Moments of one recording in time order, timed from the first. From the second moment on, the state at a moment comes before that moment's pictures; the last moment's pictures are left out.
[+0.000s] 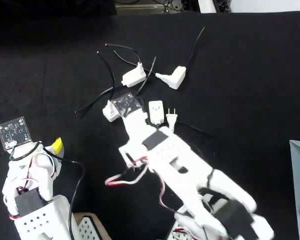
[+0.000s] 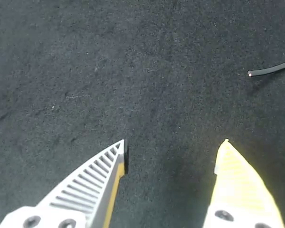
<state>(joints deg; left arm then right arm) -31.3 -95.9 83.3 64.7 -4.7 -38.8 -17.8 49.5 52.1 -9.7</state>
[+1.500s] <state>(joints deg) -31.3 -95.9 83.3 64.7 -4.7 -42.0 -2.8 34.2 66.6 -10.9</state>
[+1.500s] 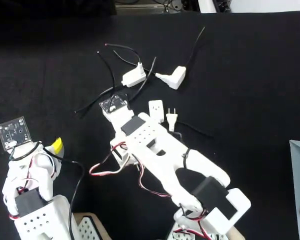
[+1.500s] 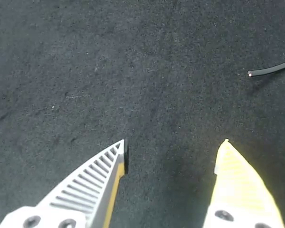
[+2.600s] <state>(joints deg) -31.4 -95.9 83.3 64.7 -4.7 -36.6 4.8 37.3 59.0 -10.0</state>
